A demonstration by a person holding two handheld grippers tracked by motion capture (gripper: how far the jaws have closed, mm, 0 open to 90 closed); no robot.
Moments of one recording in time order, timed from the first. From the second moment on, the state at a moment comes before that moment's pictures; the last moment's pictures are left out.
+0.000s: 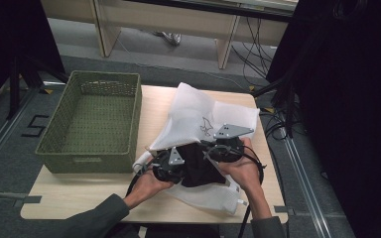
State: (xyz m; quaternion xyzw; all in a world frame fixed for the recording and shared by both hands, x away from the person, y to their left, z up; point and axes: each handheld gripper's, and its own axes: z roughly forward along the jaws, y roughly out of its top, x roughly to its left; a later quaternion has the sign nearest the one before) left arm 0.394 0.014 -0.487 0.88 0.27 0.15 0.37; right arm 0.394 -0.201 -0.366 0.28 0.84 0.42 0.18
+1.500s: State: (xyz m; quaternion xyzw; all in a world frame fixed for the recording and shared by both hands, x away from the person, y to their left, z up) left arm 0.381 0.061 -0.496 0.86 0.35 0.15 0.34; right arm 0.394 -0.201 -0.365 0.29 0.84 0.42 0.18
